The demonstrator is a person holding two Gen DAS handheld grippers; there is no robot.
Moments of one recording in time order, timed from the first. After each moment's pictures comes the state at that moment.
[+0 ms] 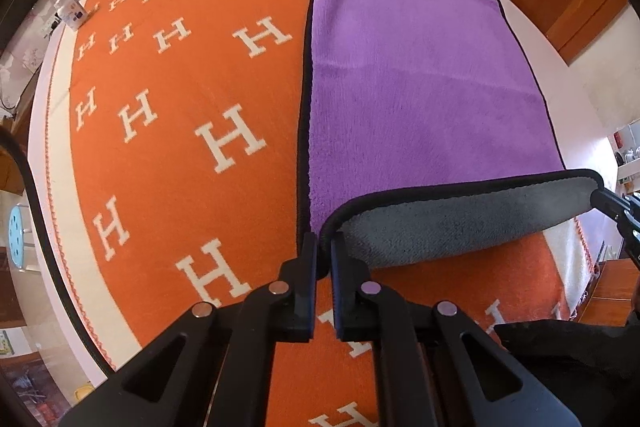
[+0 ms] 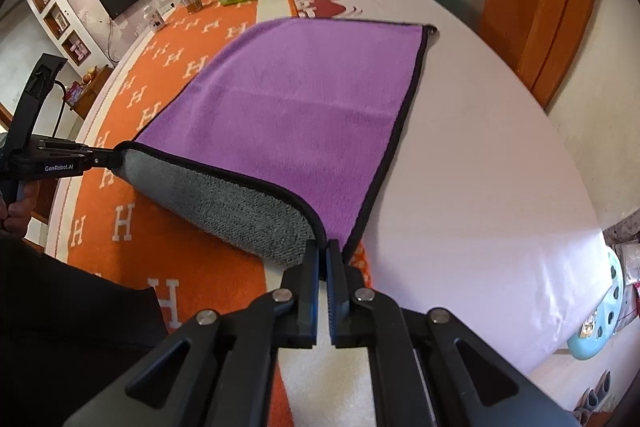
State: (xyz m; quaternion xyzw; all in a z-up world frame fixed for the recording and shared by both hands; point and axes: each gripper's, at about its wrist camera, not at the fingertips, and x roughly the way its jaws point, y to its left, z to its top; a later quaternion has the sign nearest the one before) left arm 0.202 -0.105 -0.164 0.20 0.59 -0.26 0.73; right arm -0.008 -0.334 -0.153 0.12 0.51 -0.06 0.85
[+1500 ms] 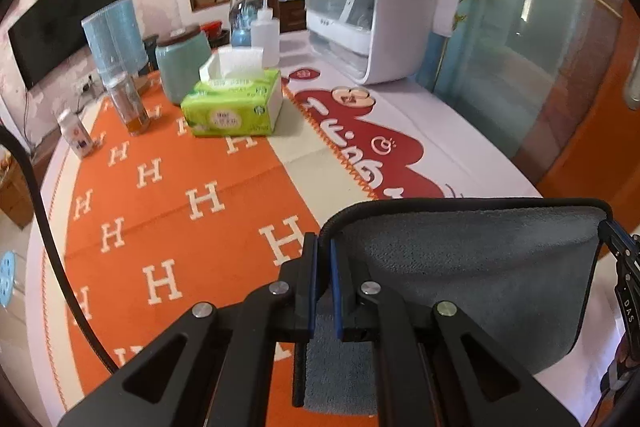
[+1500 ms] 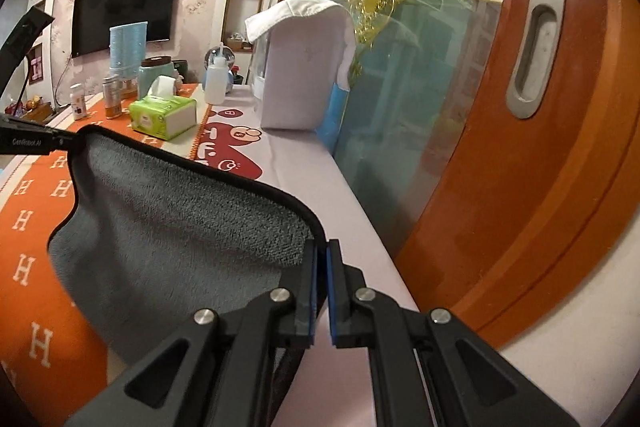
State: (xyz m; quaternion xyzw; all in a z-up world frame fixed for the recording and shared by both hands) left arm 0.362 -0.225 -0.118 0.10 0.43 -0.25 0.86; right arm 0.142 -0.419 -0.101 -0.05 0.31 -0.21 0.93
